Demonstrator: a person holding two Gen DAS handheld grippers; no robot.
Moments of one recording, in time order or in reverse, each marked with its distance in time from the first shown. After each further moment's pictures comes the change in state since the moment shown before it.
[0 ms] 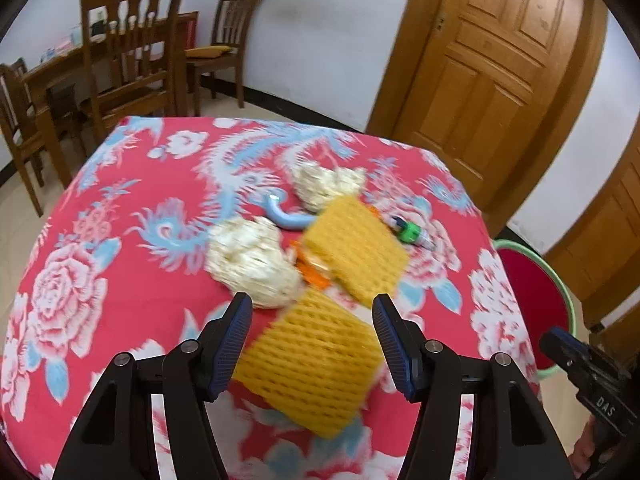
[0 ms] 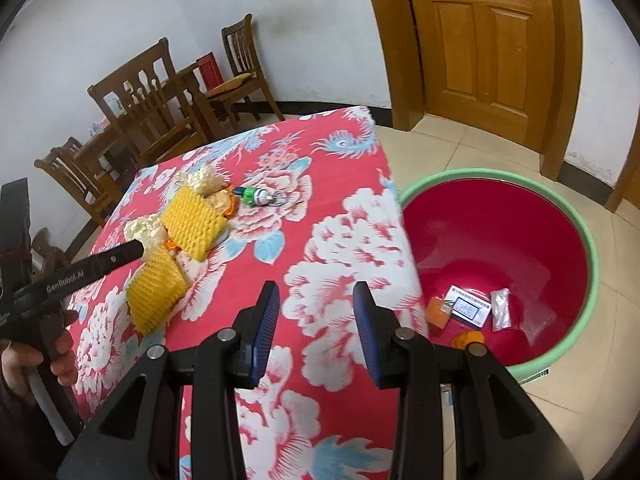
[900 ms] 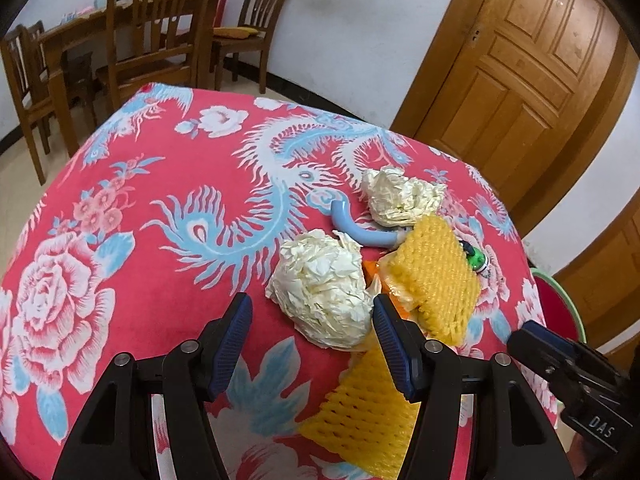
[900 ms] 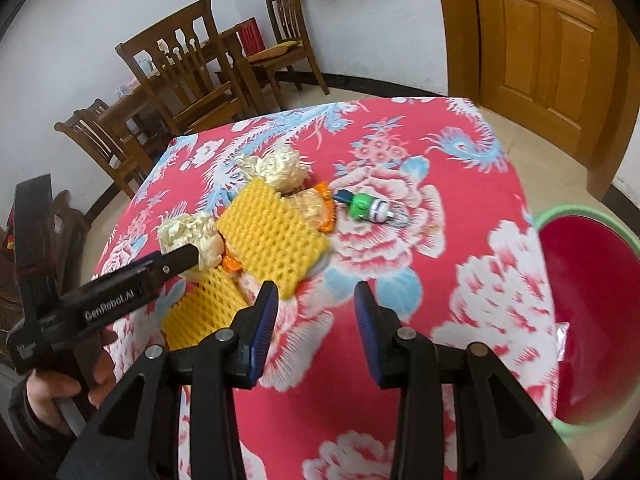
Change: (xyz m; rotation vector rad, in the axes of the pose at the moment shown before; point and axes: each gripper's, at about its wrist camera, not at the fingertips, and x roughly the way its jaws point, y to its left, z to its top) left arm 0.040 0.050 0.012 -0.109 0.029 -0.013; right arm 0.079 0.089 0.037 -0.097 0.109 0.097
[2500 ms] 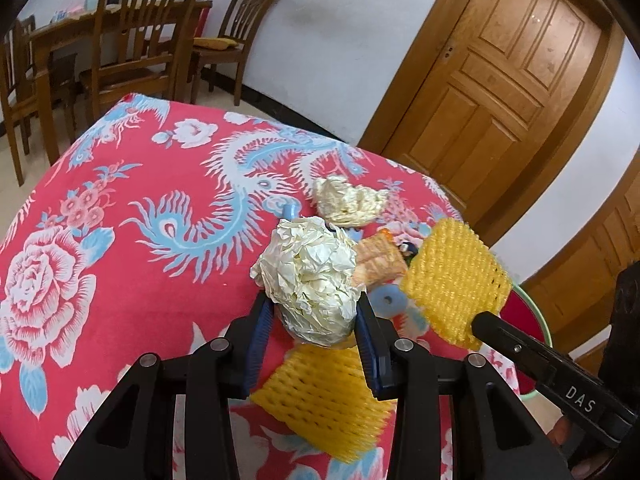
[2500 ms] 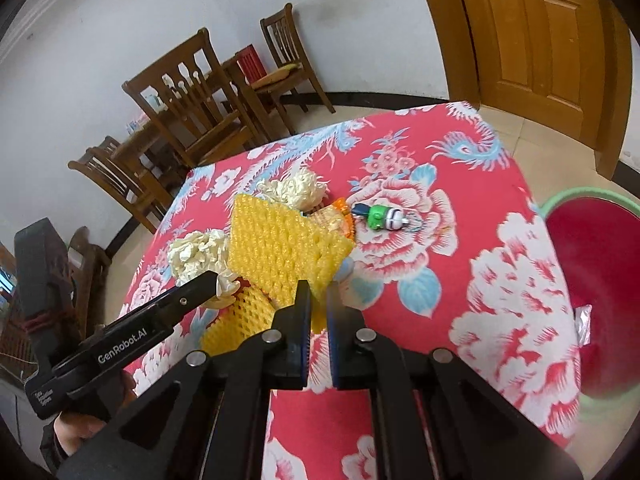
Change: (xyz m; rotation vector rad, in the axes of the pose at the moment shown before) left arm -0.033 -0.021 -0.013 0.006 -0.055 -0.111; right arm -0.026 -0.001 -0.007 0.101 -0.093 0.077
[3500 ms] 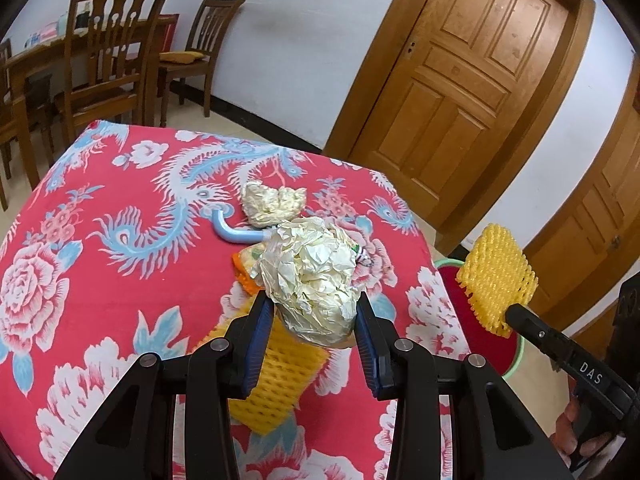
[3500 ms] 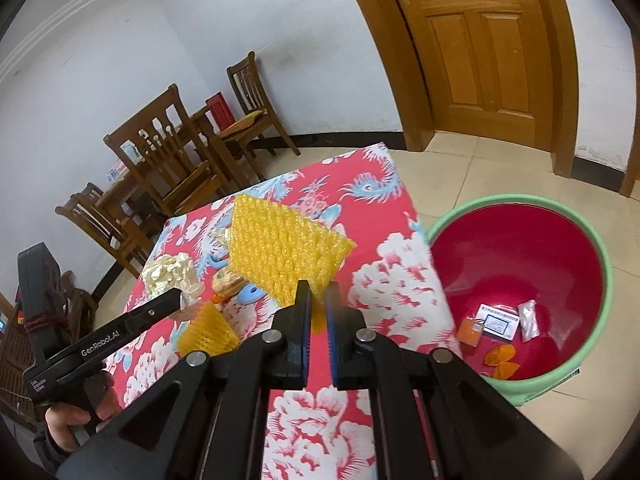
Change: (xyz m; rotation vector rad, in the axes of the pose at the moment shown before) left arm -0.023 -0.051 -0.007 0.074 -0.010 -0.064; right arm -0.093 -0.065 -0.012 0.084 -0.152 -0.086
